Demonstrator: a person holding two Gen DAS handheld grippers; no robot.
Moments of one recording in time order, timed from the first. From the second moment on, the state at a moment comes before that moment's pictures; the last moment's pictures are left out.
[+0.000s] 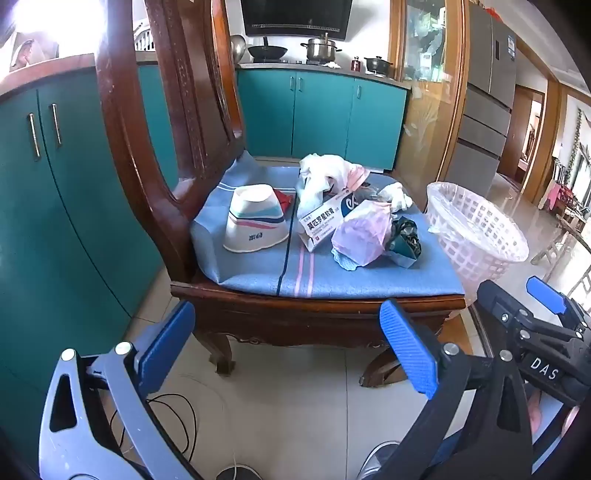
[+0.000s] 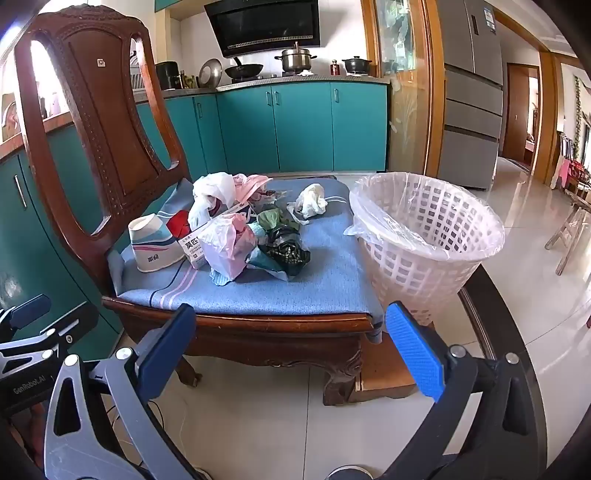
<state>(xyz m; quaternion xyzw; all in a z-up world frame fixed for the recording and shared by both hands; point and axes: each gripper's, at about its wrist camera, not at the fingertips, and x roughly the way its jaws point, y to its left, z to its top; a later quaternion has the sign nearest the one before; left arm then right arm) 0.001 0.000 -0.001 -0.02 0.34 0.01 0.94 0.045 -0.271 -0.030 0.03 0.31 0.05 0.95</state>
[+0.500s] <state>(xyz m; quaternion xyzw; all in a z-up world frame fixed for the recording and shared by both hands) -0.001 0.000 0.002 -0.02 0.33 0.01 0.94 0.045 -0.272 -0.029 0.03 0.31 0.05 0.95</state>
